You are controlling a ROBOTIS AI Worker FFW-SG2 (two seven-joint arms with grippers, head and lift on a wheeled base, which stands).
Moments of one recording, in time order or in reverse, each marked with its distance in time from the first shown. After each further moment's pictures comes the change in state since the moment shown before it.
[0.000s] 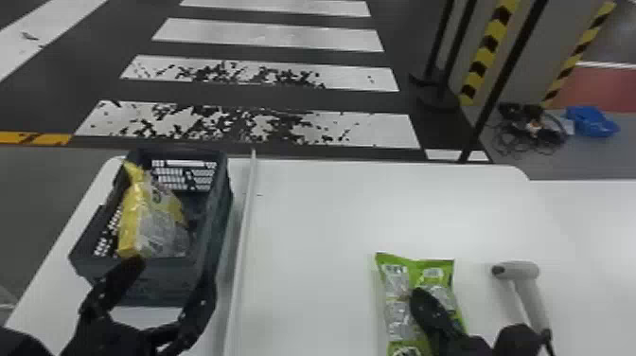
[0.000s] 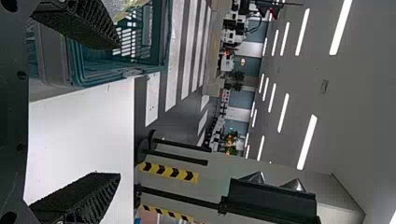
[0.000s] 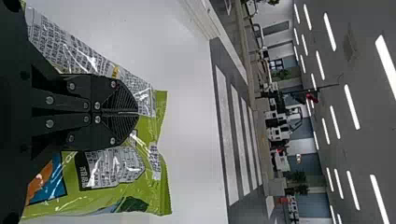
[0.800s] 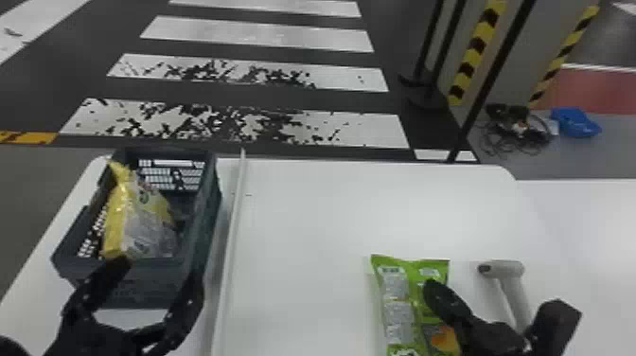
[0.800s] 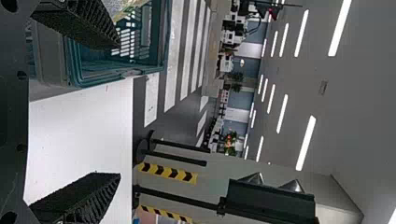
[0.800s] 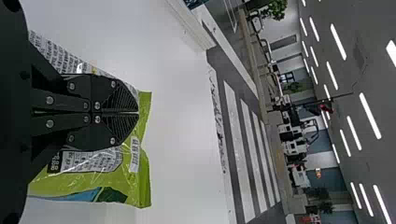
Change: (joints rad) left arm -0.005 -0.006 0.000 0.001 0.000 0.001 0.000; right arm 0.083 -0.069 -0.148 -0.287 -0.135 0.330 0.131
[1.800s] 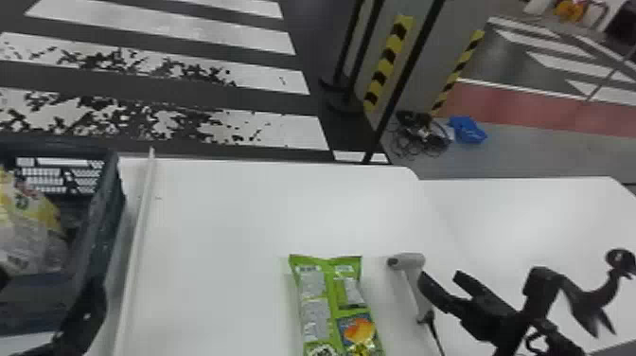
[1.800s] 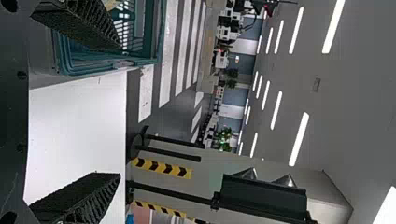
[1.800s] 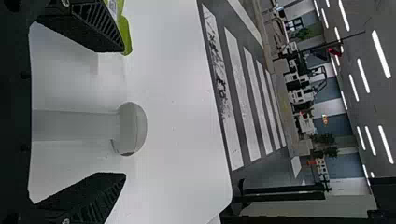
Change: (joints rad) left arm -0.015 -0.002 -0.023 0.003 0.000 -0.019 -0.003; right arm -0.113 -0.055 -0.357 0.111 -0.010 0.199 0.135
